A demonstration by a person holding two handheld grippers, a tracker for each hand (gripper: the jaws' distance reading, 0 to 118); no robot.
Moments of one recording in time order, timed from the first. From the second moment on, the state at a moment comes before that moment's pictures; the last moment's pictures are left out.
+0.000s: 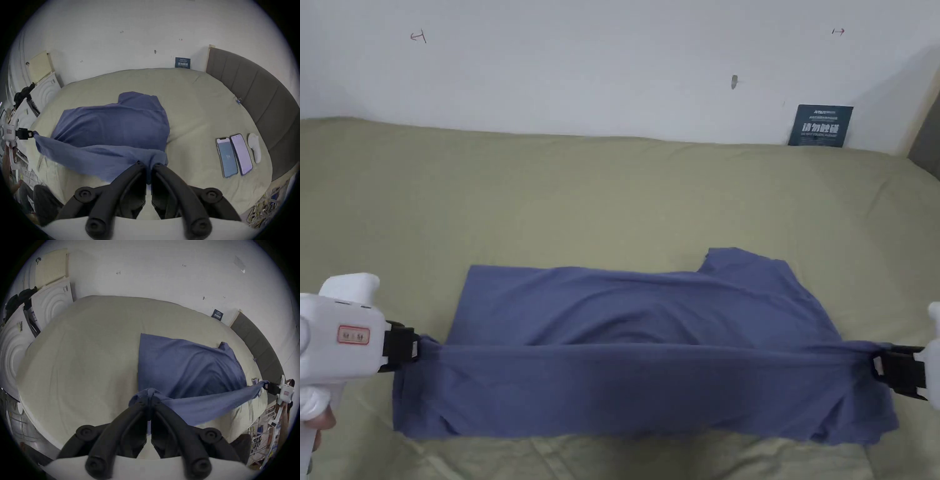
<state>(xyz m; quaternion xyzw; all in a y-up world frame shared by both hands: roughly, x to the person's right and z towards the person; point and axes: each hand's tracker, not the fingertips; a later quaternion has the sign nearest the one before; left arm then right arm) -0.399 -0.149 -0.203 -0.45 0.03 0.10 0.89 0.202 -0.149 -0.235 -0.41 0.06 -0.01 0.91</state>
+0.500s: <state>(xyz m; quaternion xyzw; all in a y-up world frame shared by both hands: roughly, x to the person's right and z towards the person) -0.405 -0.195 -0.246 -0.46 0.07 0.11 0.88 0.208 -0.190 -0.285 -0.46 0.05 -0.03 0.88</state>
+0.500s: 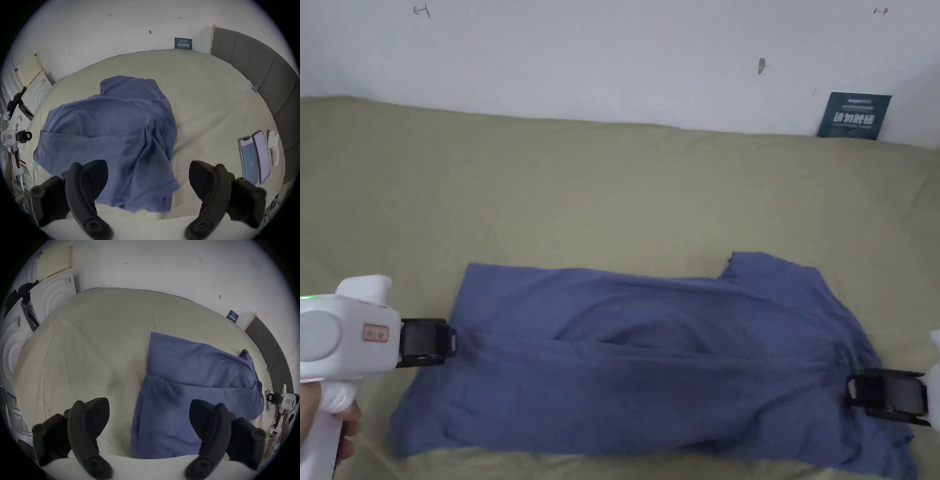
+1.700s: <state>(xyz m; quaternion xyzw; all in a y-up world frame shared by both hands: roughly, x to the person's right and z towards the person) -0.369 -0.238 -0.215 -0.52 0.05 0.07 0.85 0.210 -0.263 -0.252 -0.49 0.04 -0.04 0.87</state>
